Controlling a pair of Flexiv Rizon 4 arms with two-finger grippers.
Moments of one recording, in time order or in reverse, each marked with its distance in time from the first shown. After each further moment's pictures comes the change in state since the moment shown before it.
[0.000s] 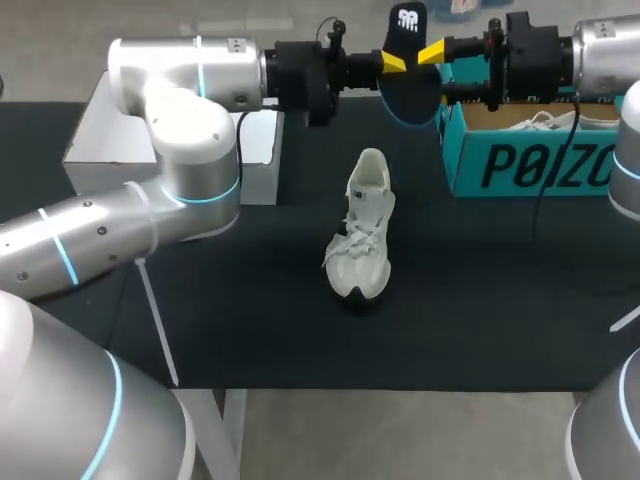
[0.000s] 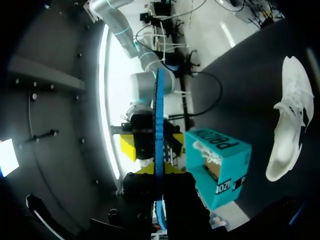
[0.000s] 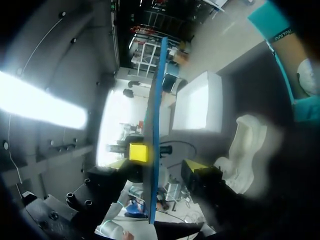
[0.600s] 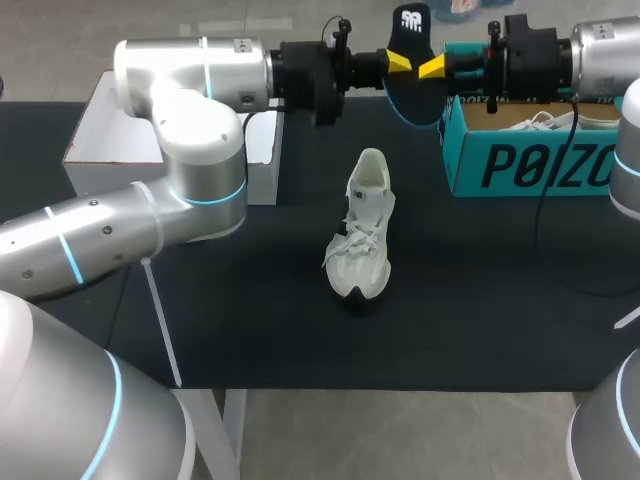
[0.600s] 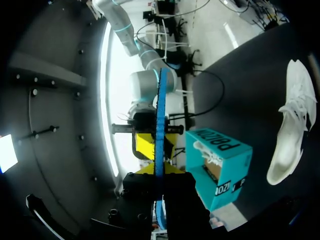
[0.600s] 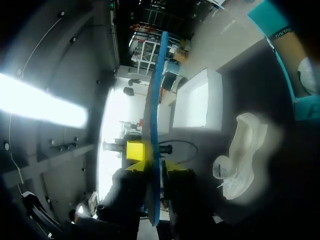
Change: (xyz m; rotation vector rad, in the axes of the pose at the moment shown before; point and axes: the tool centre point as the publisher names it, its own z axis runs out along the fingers) left arm -0.001 0.001 0.007 -0.016 0.000 -0.025; right arm -0.003 -0.002 0.000 0.018 0.008 0.008
